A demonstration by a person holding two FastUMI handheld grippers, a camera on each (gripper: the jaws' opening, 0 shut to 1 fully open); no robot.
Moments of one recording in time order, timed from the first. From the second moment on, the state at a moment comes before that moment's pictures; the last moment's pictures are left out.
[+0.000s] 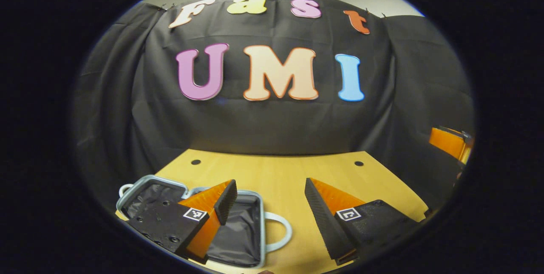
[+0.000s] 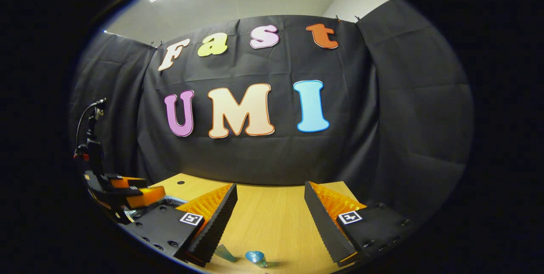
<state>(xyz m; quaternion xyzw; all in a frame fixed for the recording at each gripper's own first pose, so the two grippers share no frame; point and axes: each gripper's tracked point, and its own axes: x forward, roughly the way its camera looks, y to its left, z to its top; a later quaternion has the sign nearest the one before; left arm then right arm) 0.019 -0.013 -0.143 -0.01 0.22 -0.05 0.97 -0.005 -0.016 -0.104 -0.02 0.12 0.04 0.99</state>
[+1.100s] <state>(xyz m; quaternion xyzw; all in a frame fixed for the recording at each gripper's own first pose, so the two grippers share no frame) -0.070 -0.143 -0.320 -0.07 0.42 -0.14 0.89 -0.028 -0.042 -0.178 -0.03 0.22 0.08 0.97</state>
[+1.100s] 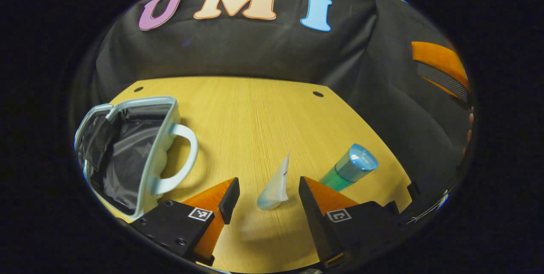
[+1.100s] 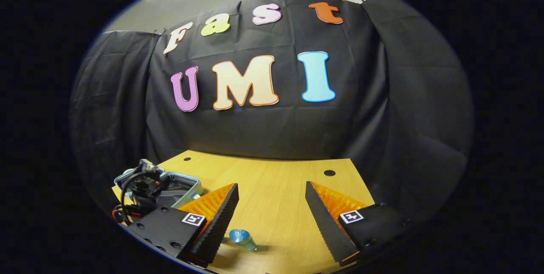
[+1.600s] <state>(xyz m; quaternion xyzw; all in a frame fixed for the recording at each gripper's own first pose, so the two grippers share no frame) -0.056 -0.137 -0.318 -0.09 0.43 -0.13 0.89 -0.054 -0.016 -0.237 -0.05 0.26 0.14 0.95</state>
